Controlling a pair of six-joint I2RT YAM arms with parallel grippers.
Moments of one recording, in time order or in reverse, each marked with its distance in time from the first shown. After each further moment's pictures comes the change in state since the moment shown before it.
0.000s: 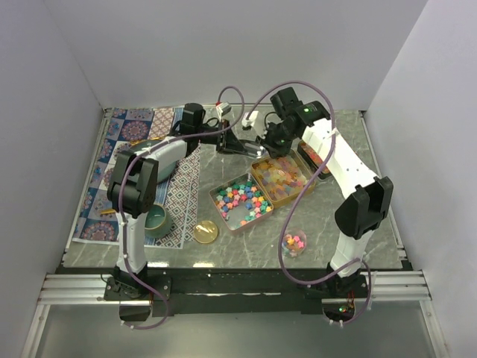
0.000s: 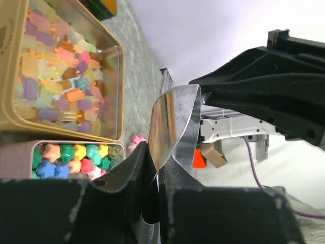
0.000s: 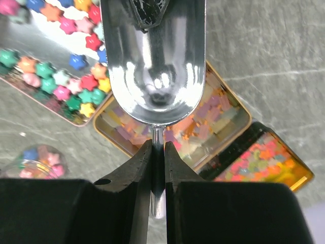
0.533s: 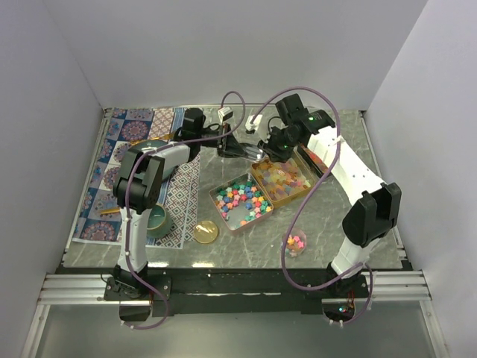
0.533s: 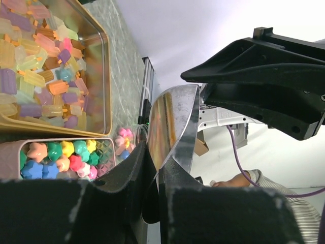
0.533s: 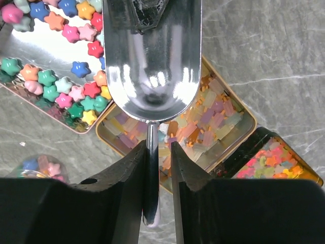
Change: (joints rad) left arm 0.000 0.077 -0.046 0.314 0.114 -0.253; right arm -0.023 -0.093 -0.170 0.129 -0.051 0.010
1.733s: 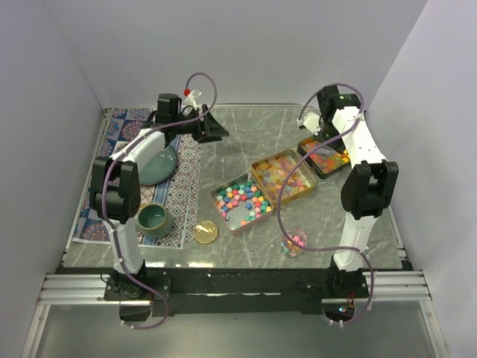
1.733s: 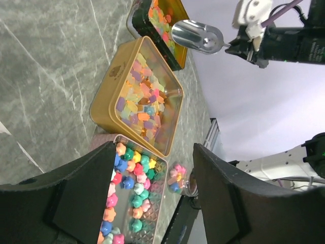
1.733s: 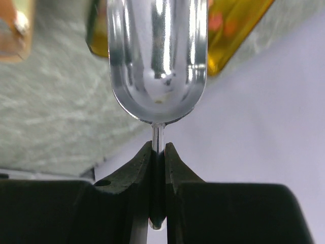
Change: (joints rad) left arm 0.145 -0.203 0.061 -0.563 -0.377 0.423; right arm -0.347 0.264 0.231 -0.264 0.555 -0.141
